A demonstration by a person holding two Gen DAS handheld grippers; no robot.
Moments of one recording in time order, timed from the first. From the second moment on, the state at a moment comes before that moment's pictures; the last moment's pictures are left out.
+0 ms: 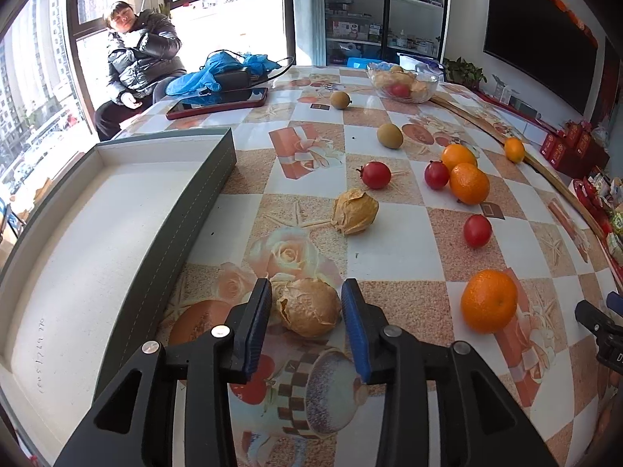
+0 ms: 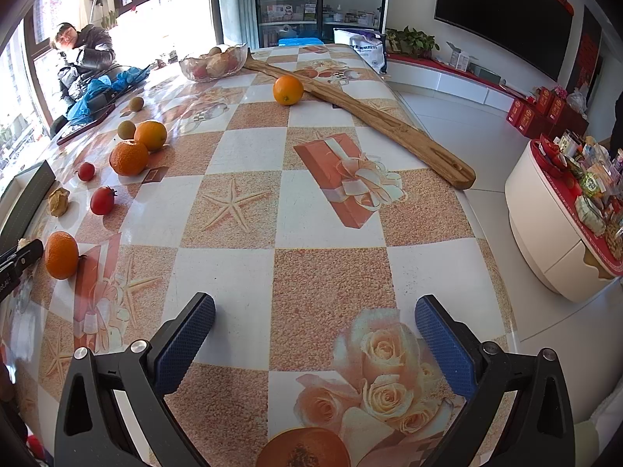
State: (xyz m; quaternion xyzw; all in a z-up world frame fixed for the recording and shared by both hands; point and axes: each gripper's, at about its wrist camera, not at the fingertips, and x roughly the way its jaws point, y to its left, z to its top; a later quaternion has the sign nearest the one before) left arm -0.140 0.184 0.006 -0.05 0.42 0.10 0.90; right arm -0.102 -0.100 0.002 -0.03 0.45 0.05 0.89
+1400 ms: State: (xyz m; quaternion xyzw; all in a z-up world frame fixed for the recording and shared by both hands) left arm -0.143 0.183 0.005 -0.05 0.41 0.10 0.90; right arm -0.053 0.017 0.013 -0.05 0.49 0.14 0.86
